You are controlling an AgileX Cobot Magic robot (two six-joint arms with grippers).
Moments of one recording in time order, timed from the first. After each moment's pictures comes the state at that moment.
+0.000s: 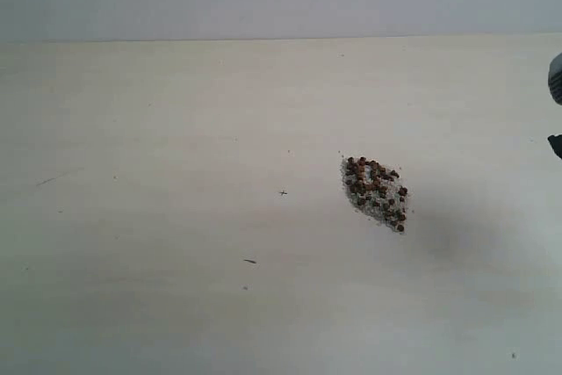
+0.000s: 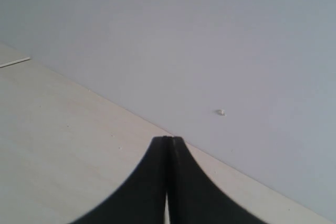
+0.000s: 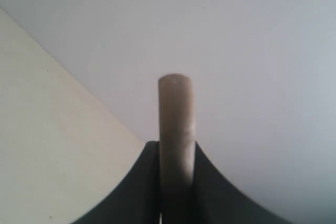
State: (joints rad) left arm -0.06 0.01 0.00 1.24 0.13 -1.72; right arm 0.46 1.00 -0.29 0.91 -0.73 -1.65
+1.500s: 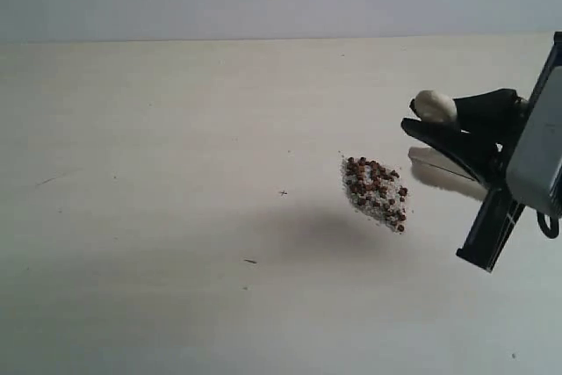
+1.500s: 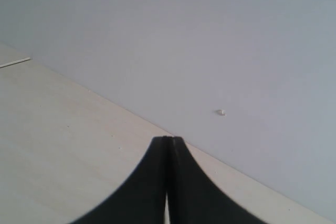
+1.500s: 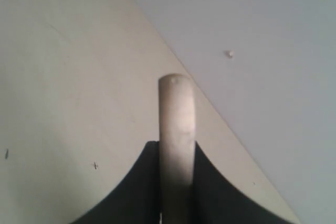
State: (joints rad) left arm -0.06 0.01 0.00 1.24 0.13 -1.72; right arm 0.18 1.07 -0.29 -1.04 -0.71 0.14
